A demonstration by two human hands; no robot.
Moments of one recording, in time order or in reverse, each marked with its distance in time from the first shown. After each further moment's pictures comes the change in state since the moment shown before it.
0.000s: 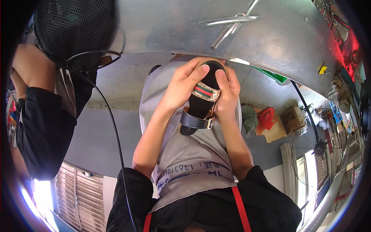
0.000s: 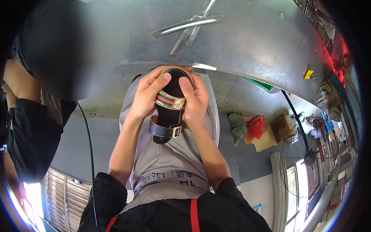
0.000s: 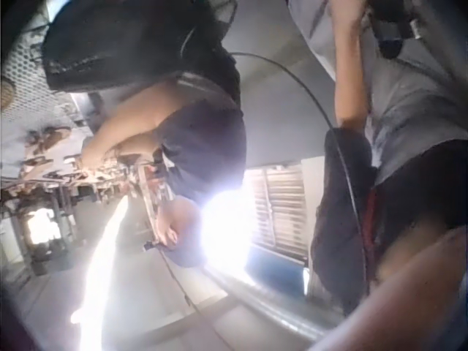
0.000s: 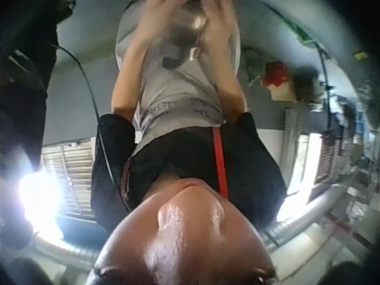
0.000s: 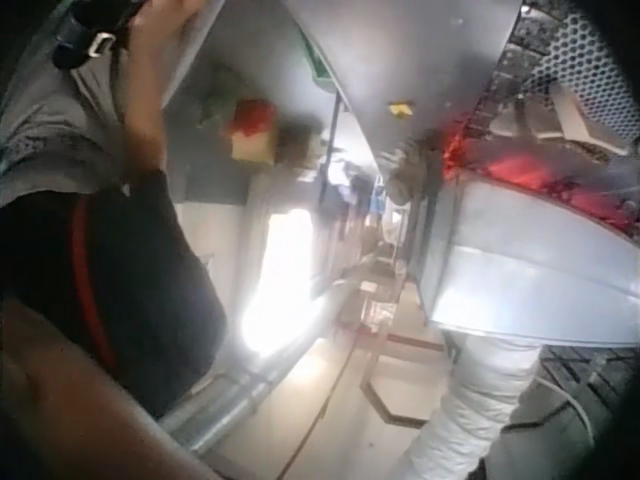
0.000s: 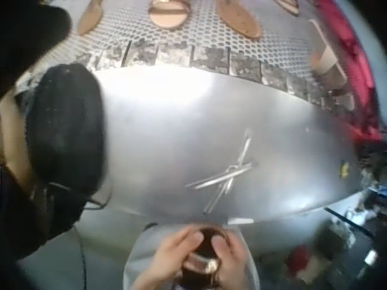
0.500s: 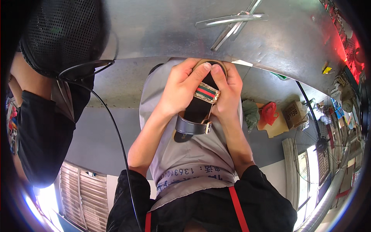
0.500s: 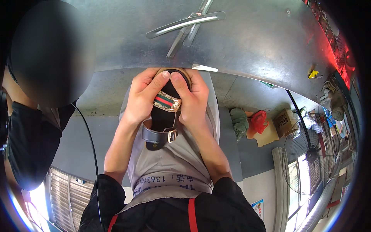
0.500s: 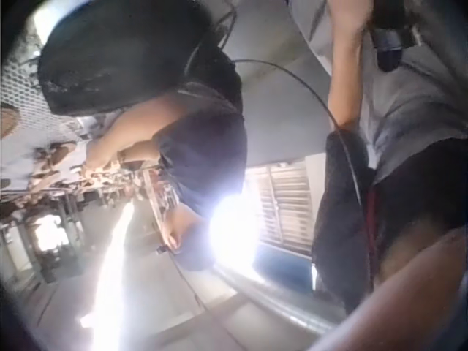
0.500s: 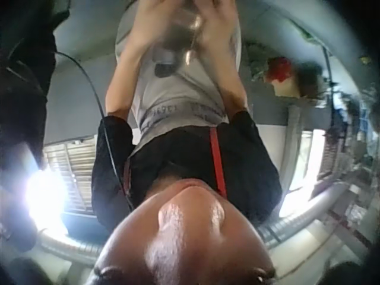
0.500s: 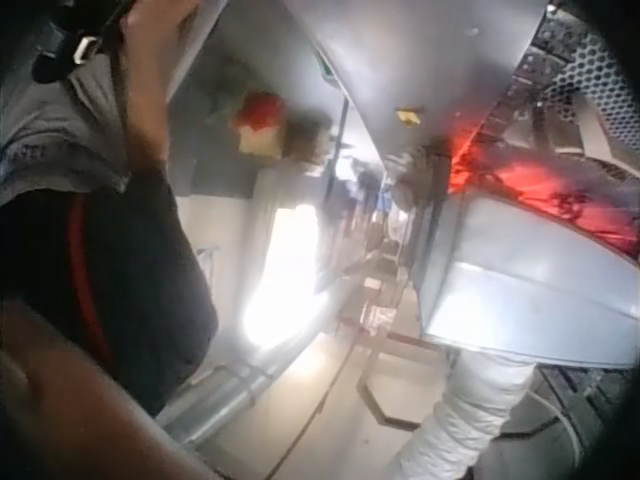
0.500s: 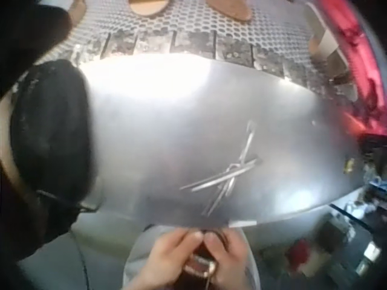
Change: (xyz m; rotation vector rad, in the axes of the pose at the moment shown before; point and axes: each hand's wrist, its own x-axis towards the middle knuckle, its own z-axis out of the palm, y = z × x) left_hand -0.002 0.013 0.002 0.186 0.116 -0.052; right_hand 0.010 -0.004 0.012 -0.052 0.012 0.042
